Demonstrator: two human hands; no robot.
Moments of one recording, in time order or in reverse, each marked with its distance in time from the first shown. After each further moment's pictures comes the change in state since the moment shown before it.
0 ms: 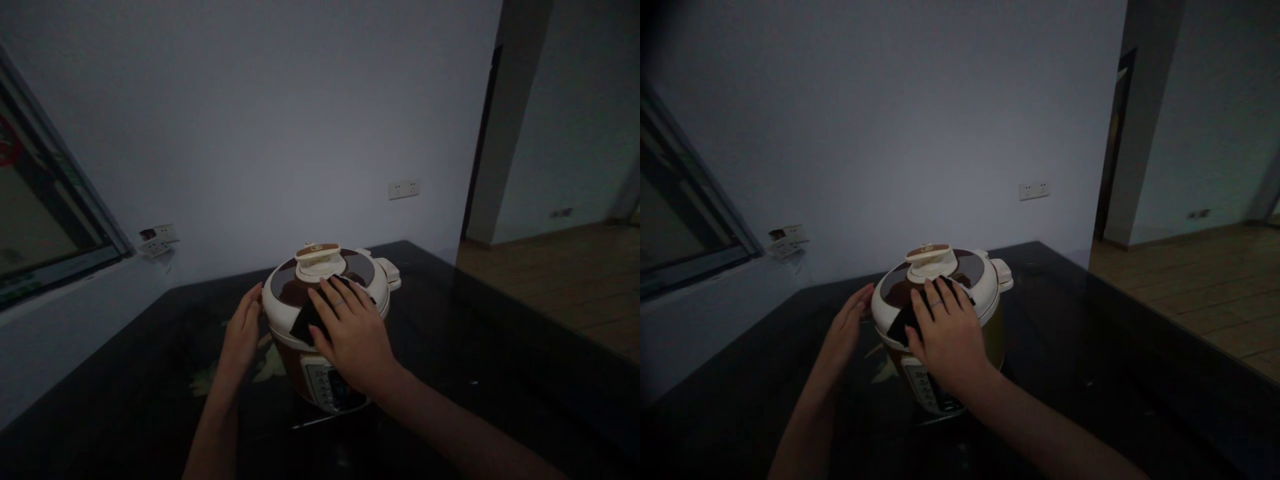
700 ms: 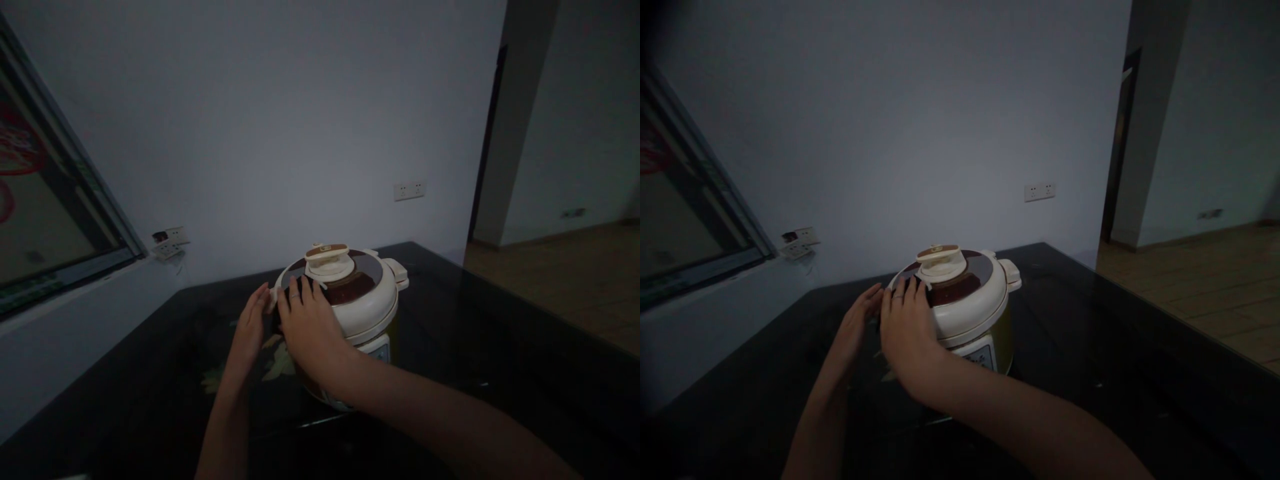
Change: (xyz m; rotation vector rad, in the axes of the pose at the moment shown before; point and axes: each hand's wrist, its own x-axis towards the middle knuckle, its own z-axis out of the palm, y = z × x) left_hand 0.004 0.004 -0.007 -0.117 -0.008 -0.116; right_hand 0.060 -0.057 0.018 -0.145 -0.380 -0.073
